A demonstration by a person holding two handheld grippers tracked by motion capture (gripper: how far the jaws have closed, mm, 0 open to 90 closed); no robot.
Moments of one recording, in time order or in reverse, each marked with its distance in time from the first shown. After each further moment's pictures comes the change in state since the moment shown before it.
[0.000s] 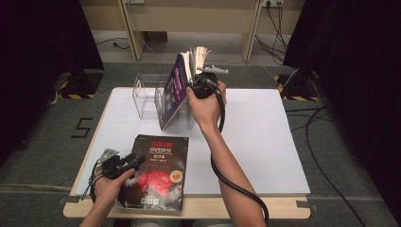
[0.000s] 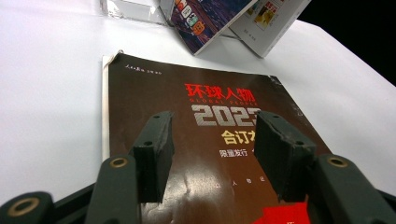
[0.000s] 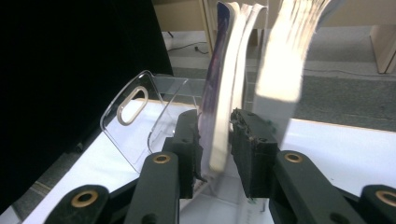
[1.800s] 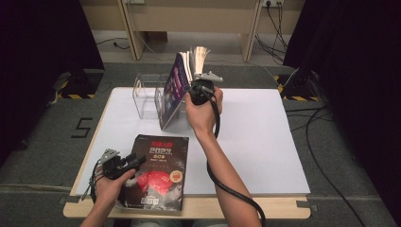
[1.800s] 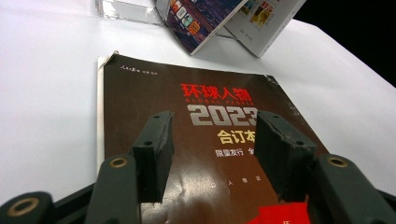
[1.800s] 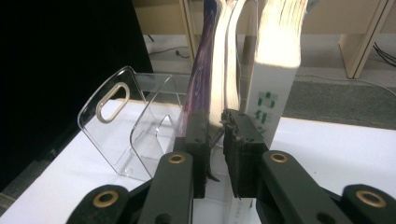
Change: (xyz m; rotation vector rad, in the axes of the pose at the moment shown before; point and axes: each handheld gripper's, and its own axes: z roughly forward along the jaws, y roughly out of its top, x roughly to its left) left arm -0.002 0.000 0.000 -0.003 -0.007 0.006; right arm 0.010 -0.017 0.005 -0.029 -0.090 -0.019
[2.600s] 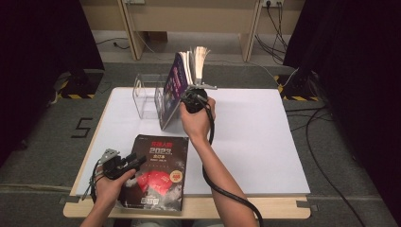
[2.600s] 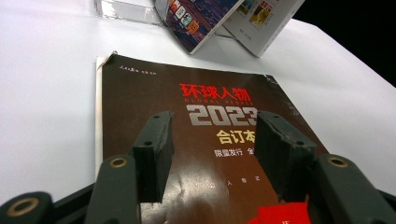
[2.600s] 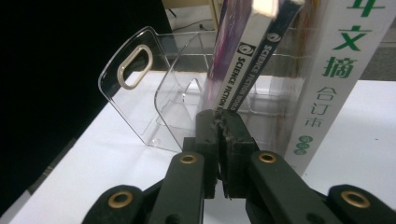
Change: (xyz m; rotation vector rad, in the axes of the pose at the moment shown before) left arm -0.001 0.000 0.001 0.002 -0.002 0.003; right arm 0.006 -0.030 0.025 0.102 0.111 0.071
